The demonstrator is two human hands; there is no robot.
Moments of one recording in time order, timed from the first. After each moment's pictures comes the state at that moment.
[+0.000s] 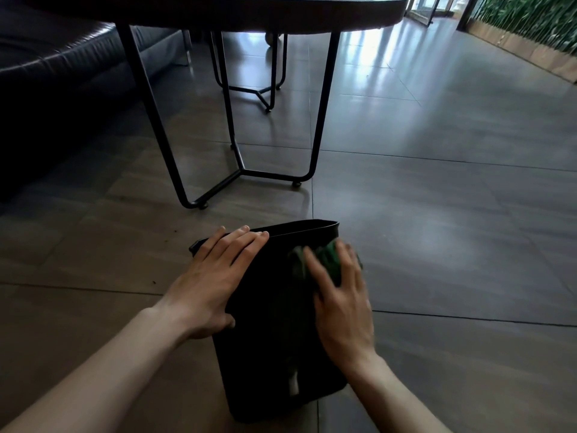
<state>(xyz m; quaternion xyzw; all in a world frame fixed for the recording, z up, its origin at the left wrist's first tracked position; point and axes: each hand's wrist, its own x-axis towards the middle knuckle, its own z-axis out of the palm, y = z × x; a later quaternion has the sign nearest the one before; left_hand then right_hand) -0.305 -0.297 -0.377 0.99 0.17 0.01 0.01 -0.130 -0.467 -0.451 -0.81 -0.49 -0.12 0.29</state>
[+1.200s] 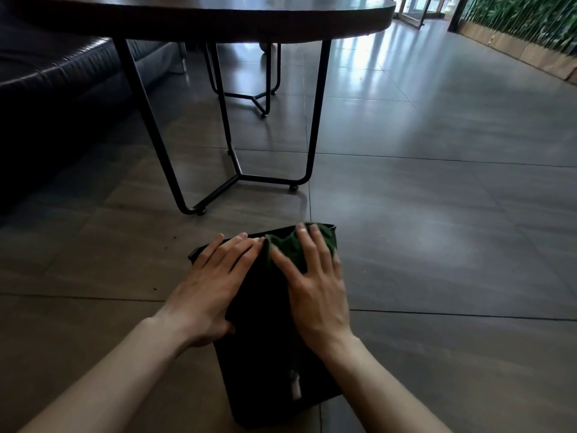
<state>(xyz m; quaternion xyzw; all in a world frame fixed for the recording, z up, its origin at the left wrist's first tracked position) -0.307 -0.304 -0.374 0.99 0.16 0.02 0.03 -0.142 -0.435 -0.427 -0.78 -0.56 -0.14 0.24</state>
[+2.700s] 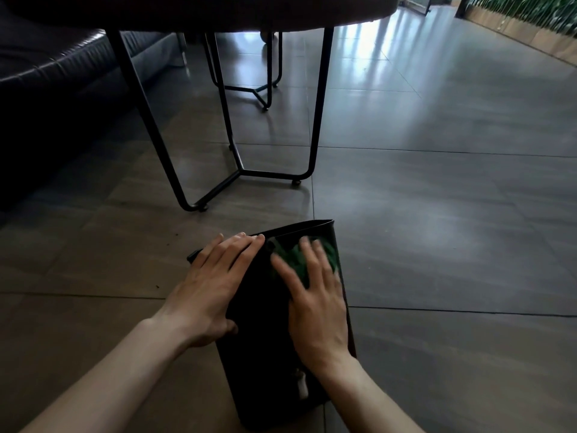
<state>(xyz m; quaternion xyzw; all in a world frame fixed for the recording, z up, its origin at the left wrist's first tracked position) -0.304 -0.303 -0.376 0.98 0.19 0.00 0.03 -0.161 -0.442 -0.450 -0.80 -0.52 -0.10 0.29</state>
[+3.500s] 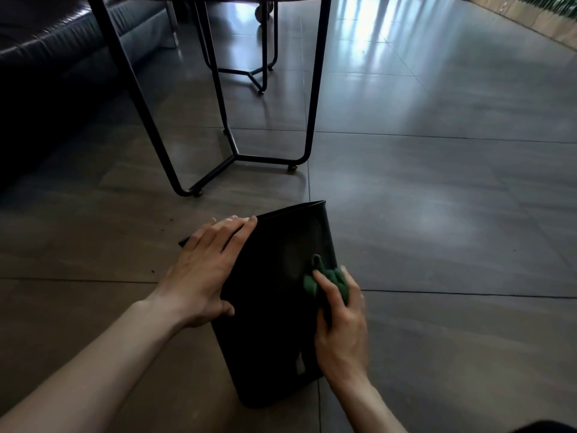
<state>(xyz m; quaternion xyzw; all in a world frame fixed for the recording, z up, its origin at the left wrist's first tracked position) -0.305 -0.308 -0.374 0.98 0.22 0.00 0.03 -0.167 -0.504 -0.481 -0.84 -0.34 0.02 0.42</state>
